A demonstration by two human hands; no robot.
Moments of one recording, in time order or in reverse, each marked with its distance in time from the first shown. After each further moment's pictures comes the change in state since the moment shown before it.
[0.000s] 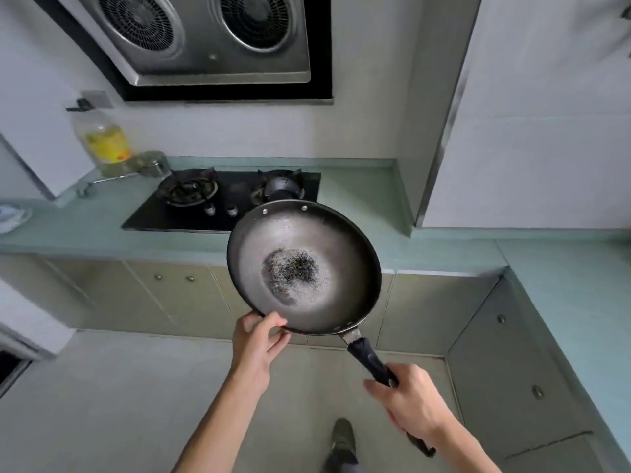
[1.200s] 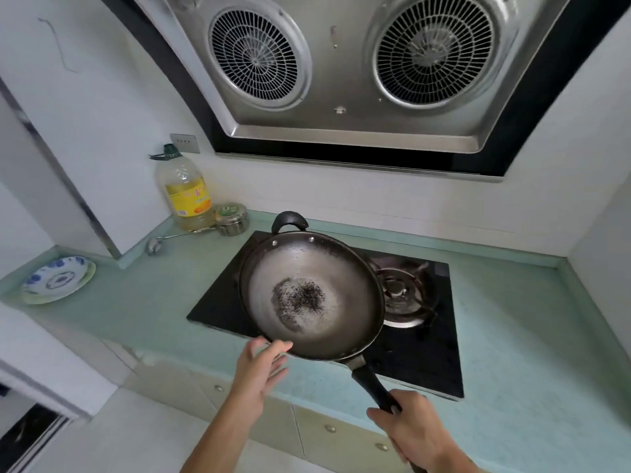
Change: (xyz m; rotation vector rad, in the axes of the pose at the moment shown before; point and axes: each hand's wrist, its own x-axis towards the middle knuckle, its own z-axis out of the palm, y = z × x) left_hand 0.433 0.261 -0.098 0.043 0.104 -0.002; right_hand 0.434 -0.288 0.150 -0.074 -0.160 -0.021
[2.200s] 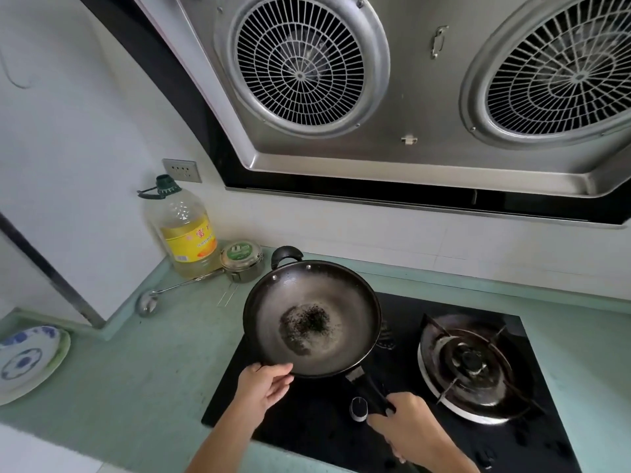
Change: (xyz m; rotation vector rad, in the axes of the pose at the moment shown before) left_hand 0.276 0.126 -0.058 0.020 -0.002 -0.270; right_hand 0.219 -0.173 0.061 0.032 -0.094 0.175
